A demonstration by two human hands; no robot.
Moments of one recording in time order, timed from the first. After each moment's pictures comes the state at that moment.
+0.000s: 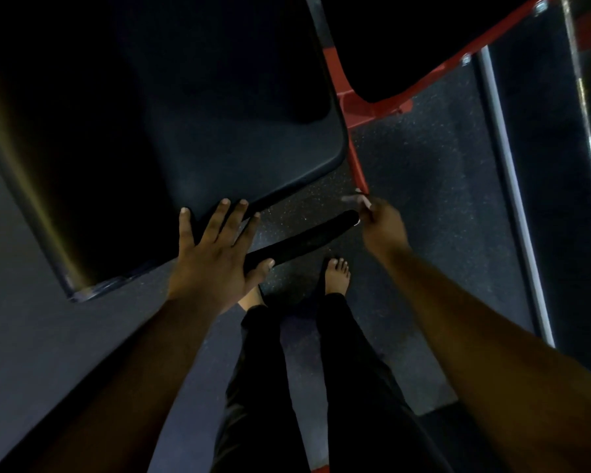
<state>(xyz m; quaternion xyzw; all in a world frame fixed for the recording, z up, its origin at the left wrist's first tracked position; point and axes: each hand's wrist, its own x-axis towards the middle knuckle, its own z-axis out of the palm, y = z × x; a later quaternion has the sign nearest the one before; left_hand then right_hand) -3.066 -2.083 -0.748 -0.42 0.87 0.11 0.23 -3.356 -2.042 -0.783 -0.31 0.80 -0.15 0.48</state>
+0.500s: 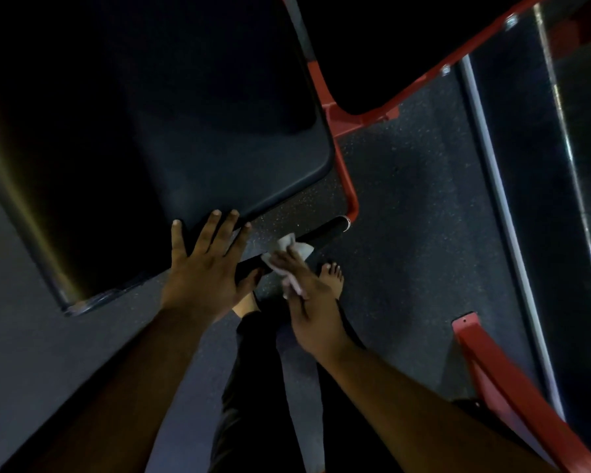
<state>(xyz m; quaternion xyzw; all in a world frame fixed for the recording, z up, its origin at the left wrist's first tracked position) -3.065 -2.085 -0.746 -0.42 0.87 0.12 0.25 -3.240 -1.966 -0.745 -0.46 0.69 -0.31 0.47</state>
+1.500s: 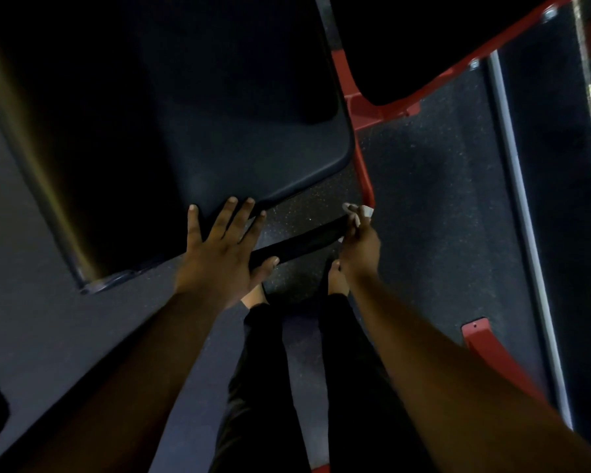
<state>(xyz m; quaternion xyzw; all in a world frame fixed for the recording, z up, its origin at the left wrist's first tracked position) -3.066 -2.083 -0.747 -0.42 0.86 0.11 0.24 -3.294 -2.018 -0.805 -0.15 0.82 -0.29 0.46</state>
